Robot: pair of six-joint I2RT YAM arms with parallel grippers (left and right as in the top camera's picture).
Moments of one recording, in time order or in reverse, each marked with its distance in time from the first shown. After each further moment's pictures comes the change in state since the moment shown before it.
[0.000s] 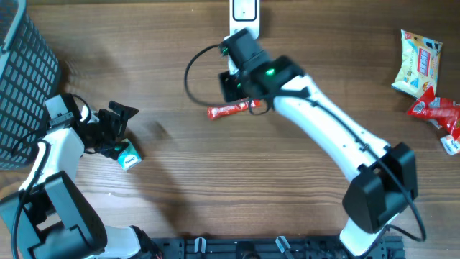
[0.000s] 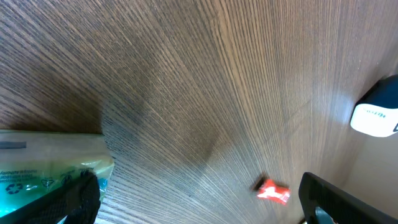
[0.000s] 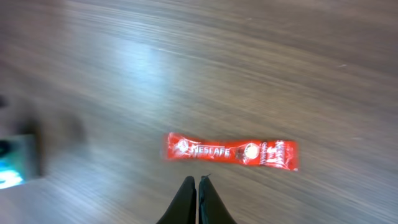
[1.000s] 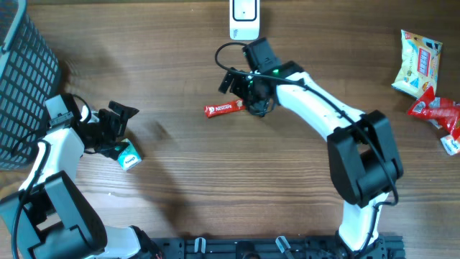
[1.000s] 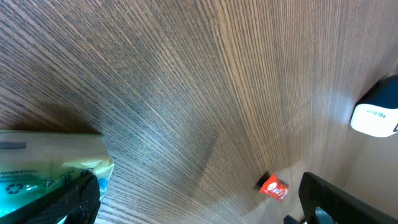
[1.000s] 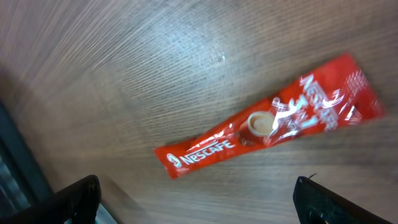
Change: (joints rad) left arm 0.000 0.000 0.000 0.000 0.000 0.000; right arm -0.081 0.162 -0.172 0.227 -0.201 0.715
